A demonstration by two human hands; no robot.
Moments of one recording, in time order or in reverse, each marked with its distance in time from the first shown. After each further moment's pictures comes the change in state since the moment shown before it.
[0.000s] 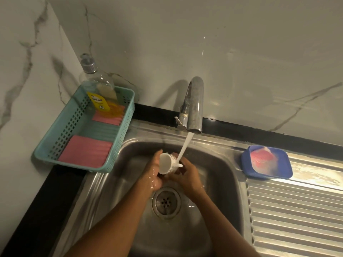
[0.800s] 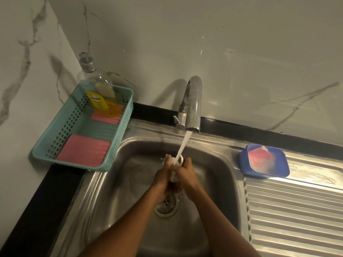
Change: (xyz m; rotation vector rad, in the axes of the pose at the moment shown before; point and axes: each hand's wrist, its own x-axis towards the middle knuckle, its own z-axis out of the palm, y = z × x) left_hand -0.004 -0.045 0.013 0.179 -0.011 0.047; right_hand 0.000 -0.013 0.005 0.243 0.053 0.343
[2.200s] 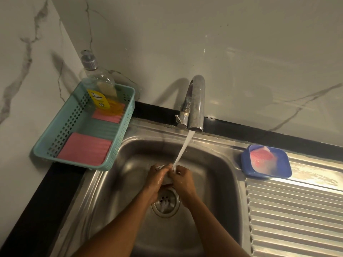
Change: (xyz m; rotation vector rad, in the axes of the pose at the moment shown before) left_hand 0.006 0.001 -0.027 0.102 0.061 0.168; right_hand 0.009 0.035 0.015 -0.085 0.080 -0.066
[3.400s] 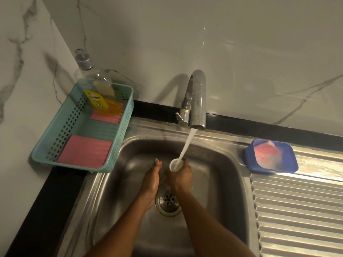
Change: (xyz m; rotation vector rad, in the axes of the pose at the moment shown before) left_hand -0.013 0.003 -0.018 0.040 -0.050 0.064; right_hand 0.022 0.020 0.028 -0.310 0.199 -0.002
